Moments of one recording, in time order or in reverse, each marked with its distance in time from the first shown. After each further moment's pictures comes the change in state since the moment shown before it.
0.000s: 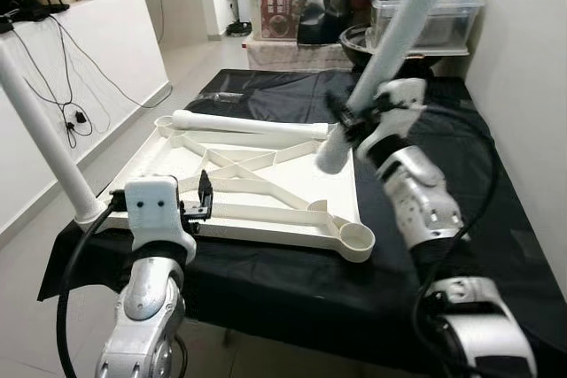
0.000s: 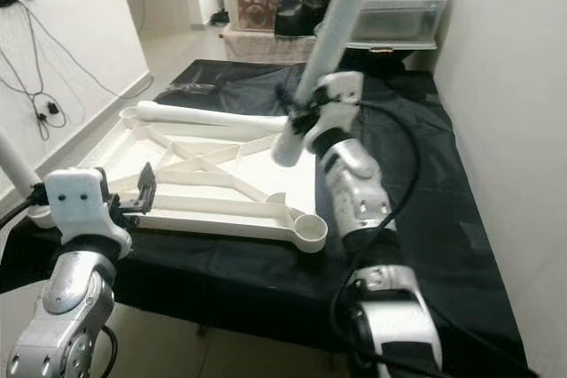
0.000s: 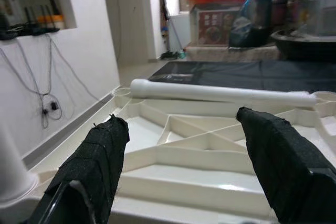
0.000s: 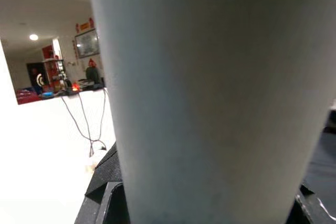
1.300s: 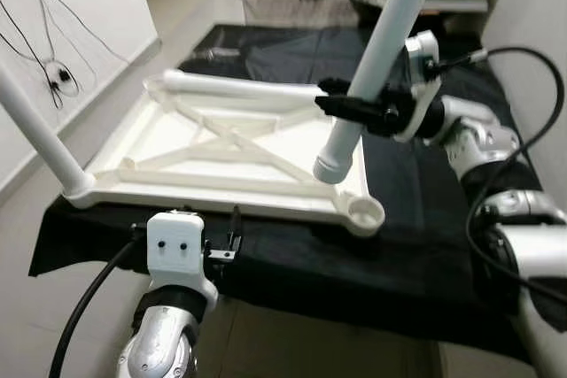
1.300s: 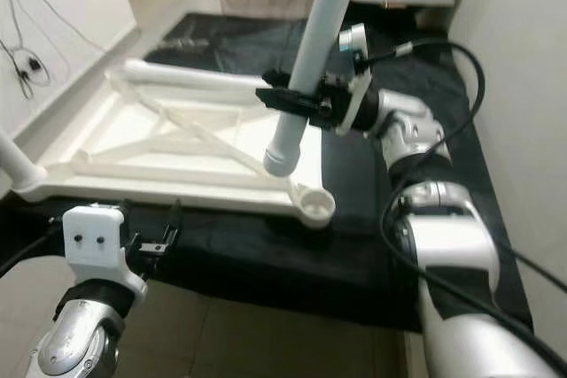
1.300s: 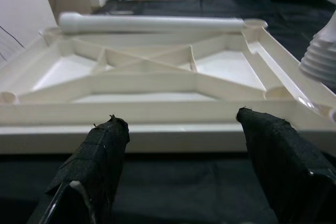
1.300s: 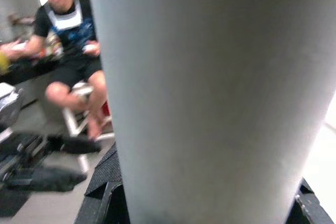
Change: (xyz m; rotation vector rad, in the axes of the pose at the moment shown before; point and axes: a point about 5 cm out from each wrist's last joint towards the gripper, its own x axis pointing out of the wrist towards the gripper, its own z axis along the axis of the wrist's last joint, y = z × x) left arm -0.056 -0.027 0.001 -0.011 0.109 -0.201; right arm -0.007 -0.009 0.038 0.127 0.208 0.979
